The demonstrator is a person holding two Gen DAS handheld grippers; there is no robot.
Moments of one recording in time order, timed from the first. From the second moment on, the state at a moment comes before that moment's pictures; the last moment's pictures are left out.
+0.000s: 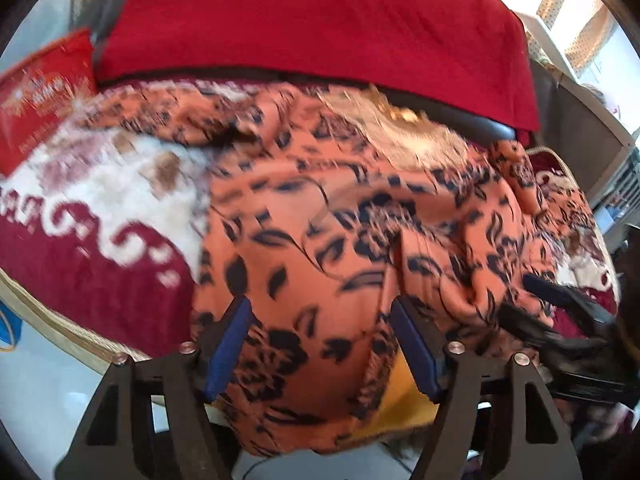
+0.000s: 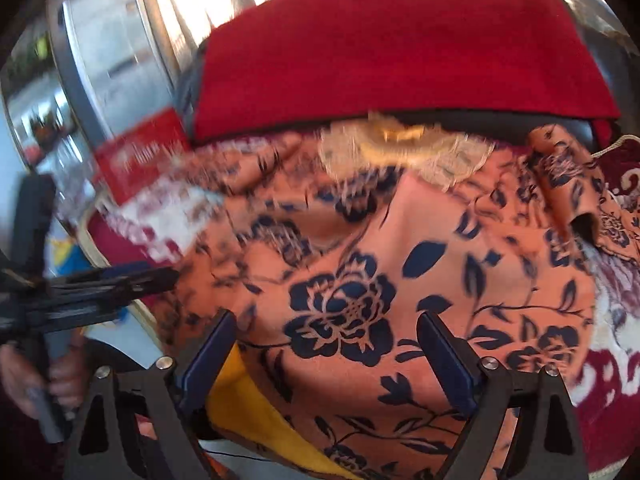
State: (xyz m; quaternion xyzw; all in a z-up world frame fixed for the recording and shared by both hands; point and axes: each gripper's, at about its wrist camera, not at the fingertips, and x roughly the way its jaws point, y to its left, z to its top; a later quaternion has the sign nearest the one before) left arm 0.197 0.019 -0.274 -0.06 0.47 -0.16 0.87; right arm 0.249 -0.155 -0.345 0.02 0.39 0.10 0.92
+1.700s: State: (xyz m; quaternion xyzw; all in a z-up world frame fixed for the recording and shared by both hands) left arm 0.091 -0.014 -0.214 0.12 0.43 -0.42 0.79; right arm 0.243 -0.237 -0.351 0.19 0.38 0.12 0.90
